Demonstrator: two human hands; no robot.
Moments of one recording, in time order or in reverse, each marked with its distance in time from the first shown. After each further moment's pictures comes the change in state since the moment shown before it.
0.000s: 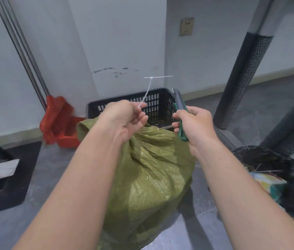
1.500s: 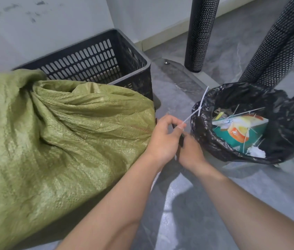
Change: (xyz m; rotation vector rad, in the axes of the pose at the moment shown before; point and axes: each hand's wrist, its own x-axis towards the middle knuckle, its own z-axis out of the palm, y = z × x) left_hand 0.058 -0.292 0.126 0.662 -0.359 0.244; right_hand 0.063 0.278 -0.164 -0.797 -0.087 0.146
